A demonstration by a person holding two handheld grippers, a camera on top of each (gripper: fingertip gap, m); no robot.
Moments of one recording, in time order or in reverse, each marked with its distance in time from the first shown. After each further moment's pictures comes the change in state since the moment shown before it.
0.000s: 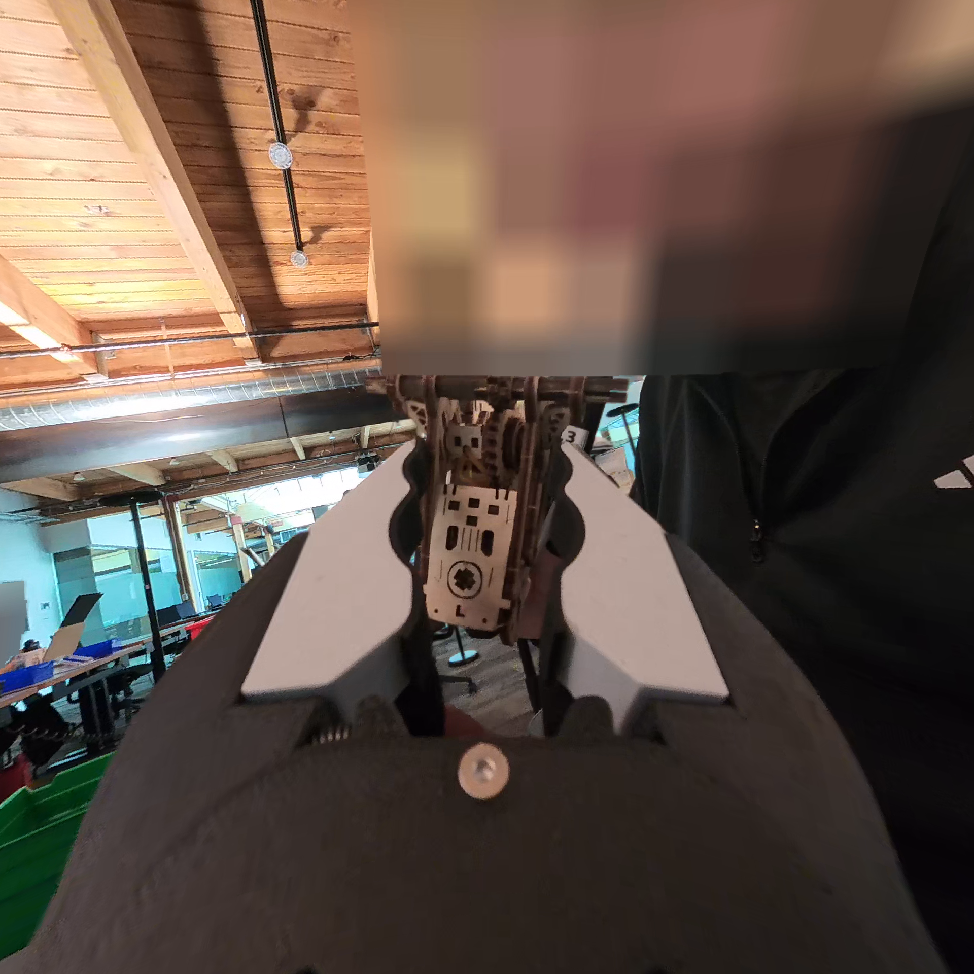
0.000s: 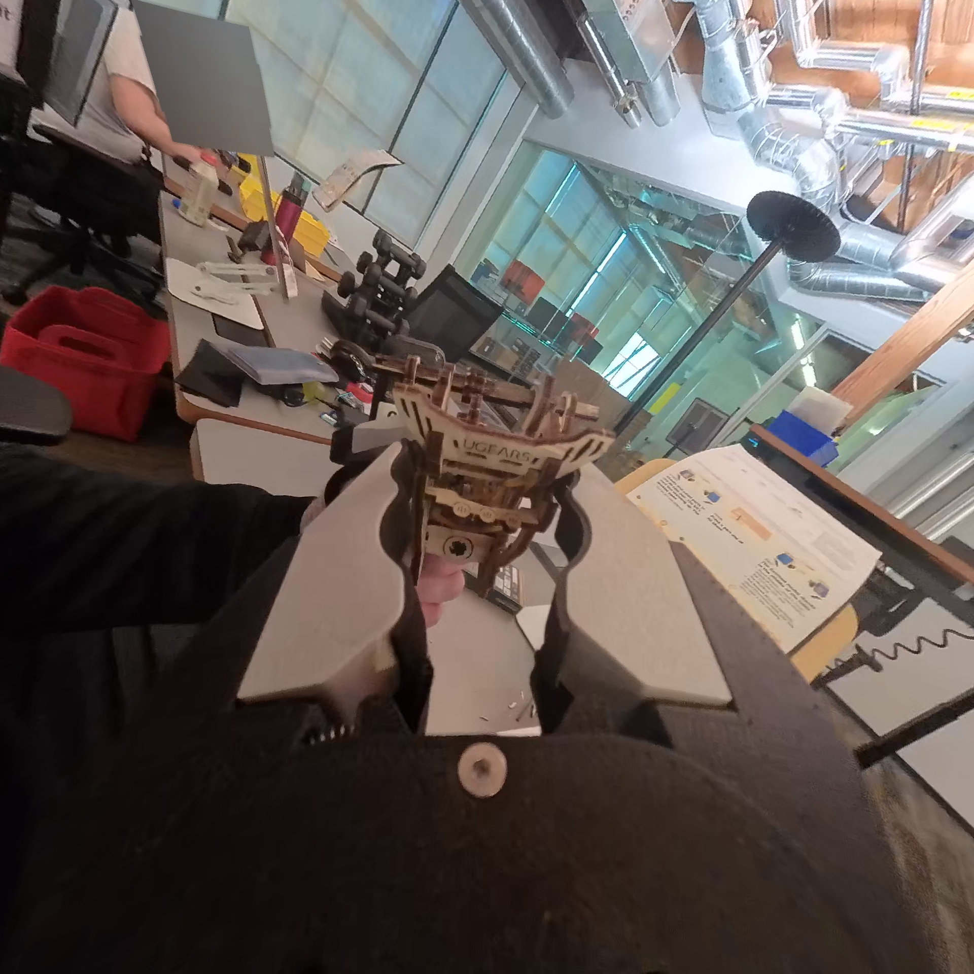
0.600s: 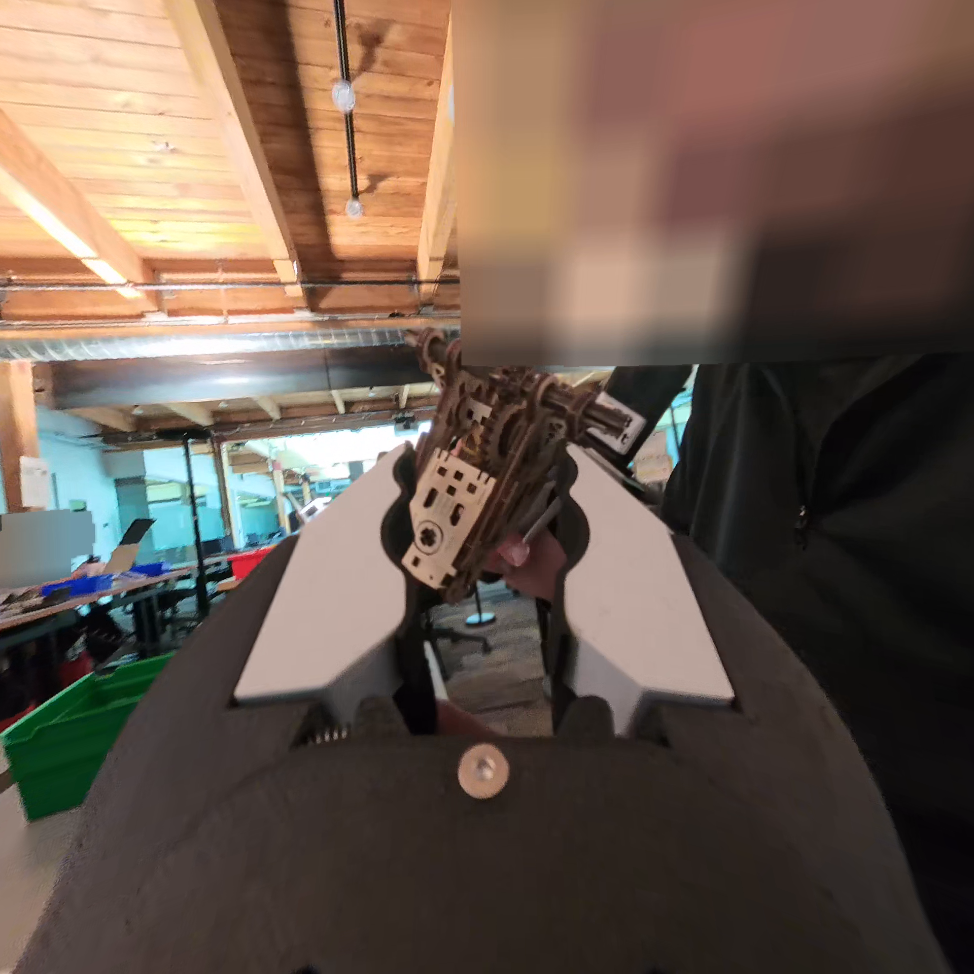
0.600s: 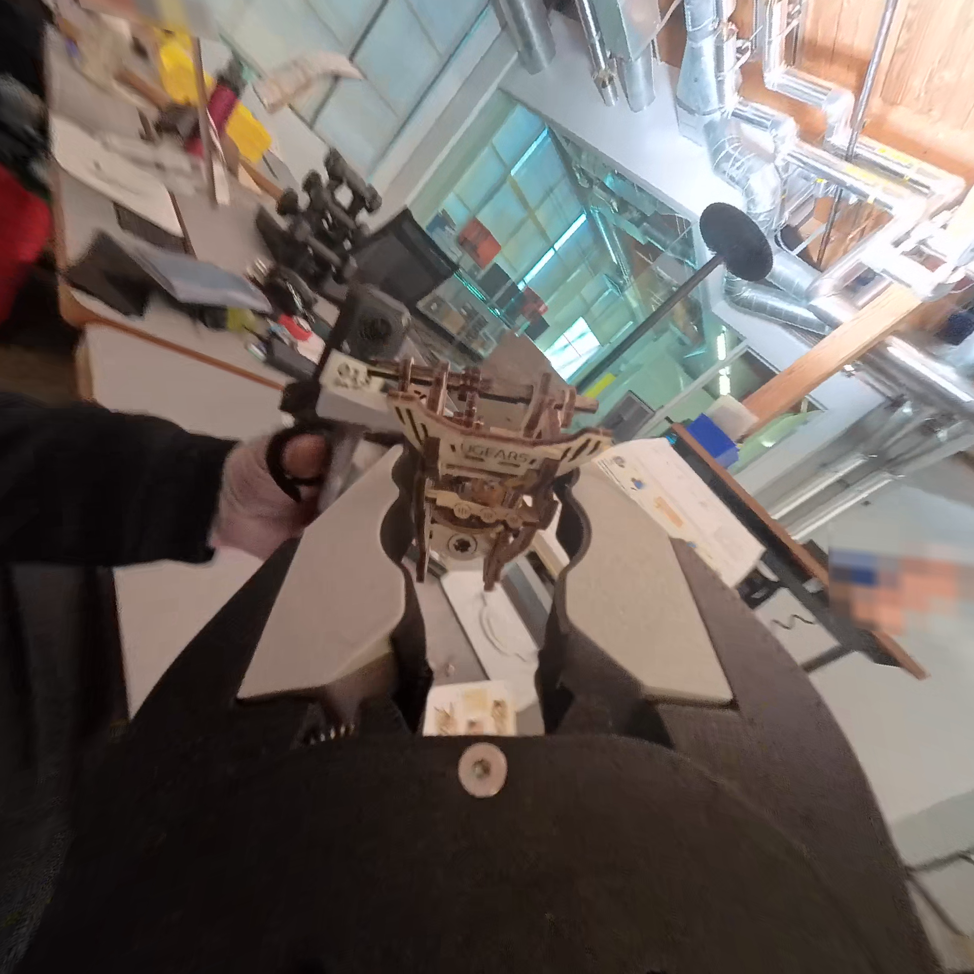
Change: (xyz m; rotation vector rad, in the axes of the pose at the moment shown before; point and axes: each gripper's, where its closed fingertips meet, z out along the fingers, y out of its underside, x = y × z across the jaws) left arm -0.017 0.018 -0.018 -0.077 -0.121 -0.049; right arm 0.012 0.020 0.000 -0.088 0.084 -0.207
